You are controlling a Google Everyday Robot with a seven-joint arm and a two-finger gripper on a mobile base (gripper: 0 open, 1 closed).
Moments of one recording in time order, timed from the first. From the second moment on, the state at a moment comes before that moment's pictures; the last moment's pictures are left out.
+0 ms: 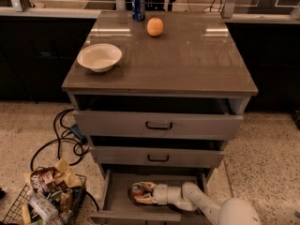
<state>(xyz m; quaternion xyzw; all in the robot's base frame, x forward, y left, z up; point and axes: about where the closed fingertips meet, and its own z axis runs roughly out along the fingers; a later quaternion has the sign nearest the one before) 0.537 0.043 0.179 -0.45 0.61 0.44 0.48</state>
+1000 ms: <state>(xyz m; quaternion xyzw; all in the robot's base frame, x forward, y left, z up) 0.535 0.050 0.180 -0.46 0.60 0.45 0.48</state>
